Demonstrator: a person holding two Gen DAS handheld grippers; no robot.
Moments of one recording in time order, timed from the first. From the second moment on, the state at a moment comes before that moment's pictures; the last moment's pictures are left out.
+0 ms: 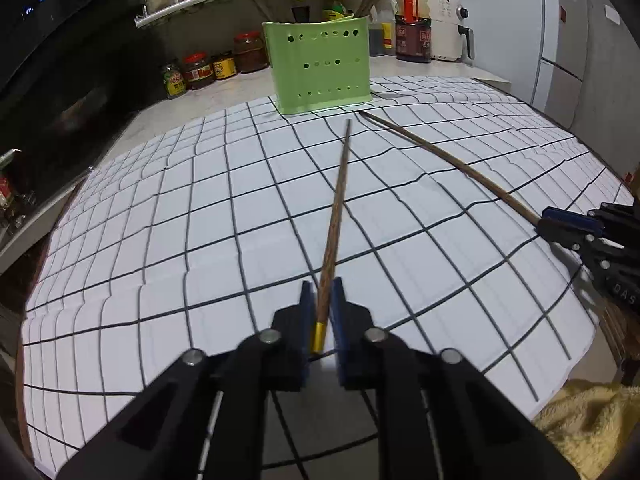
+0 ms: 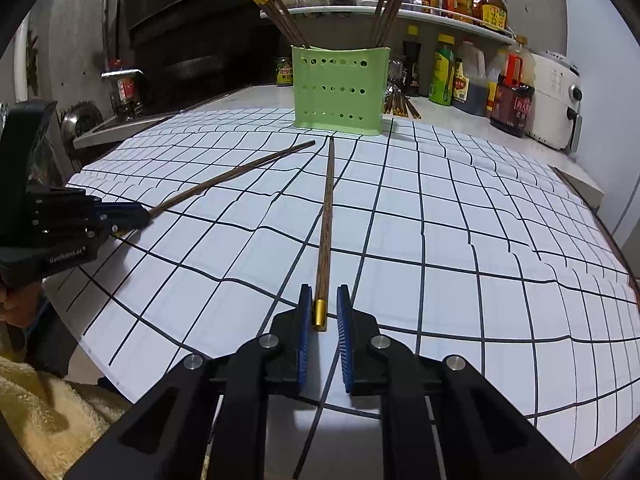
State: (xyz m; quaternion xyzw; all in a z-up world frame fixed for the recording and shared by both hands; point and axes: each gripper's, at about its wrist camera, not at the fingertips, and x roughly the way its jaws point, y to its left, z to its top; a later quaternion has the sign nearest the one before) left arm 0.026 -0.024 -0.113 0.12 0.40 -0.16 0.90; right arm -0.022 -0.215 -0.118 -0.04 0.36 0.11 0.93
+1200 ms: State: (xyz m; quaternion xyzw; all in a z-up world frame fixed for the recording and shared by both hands) left arm 0.041 0.032 0.057 0.00 0.20 -0.17 0.96; right arm 0.024 -0.229 0.082 0.01 0.20 0.12 0.97
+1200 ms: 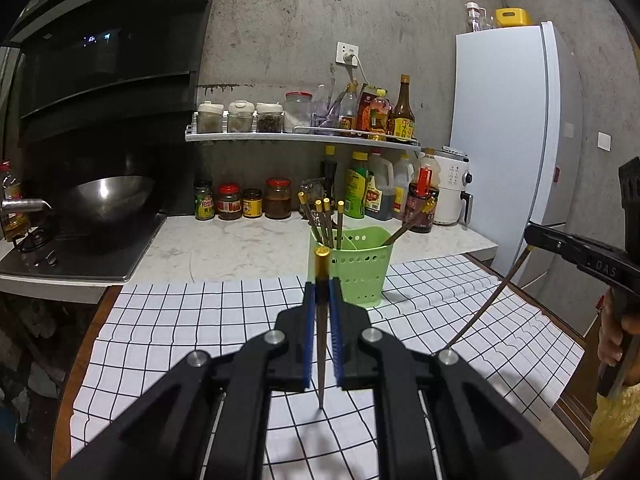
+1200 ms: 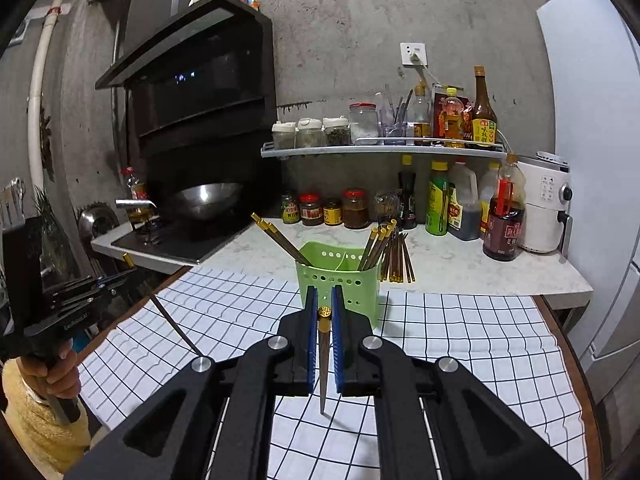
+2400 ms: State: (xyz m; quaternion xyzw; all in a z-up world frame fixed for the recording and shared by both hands) left arm 0.071 0.004 0.034 0.02 0.25 -0.18 0.95; right arm 0.068 -0.223 0.041 0.01 0.27 0.14 0.95
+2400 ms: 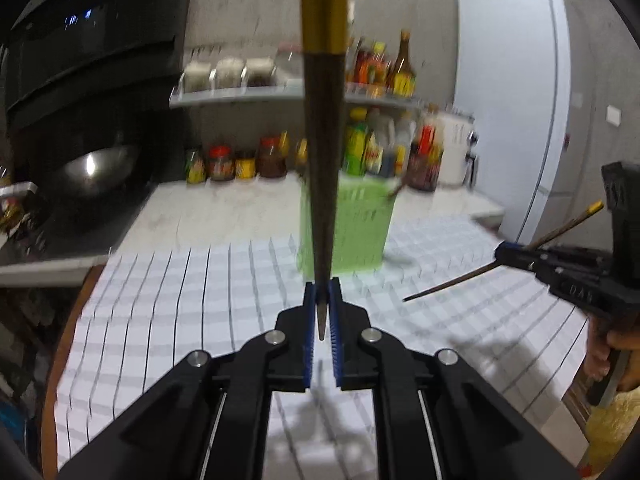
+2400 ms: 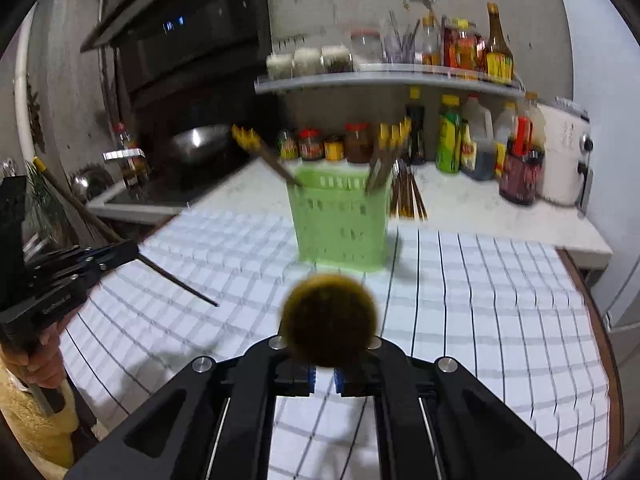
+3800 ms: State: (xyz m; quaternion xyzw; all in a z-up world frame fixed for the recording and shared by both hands) left arm 0.125 -0.013 0.071 0.02 0.30 -0.05 0.95; right arm 0.071 -0.265 0.077 0.05 0.26 0.07 0.96
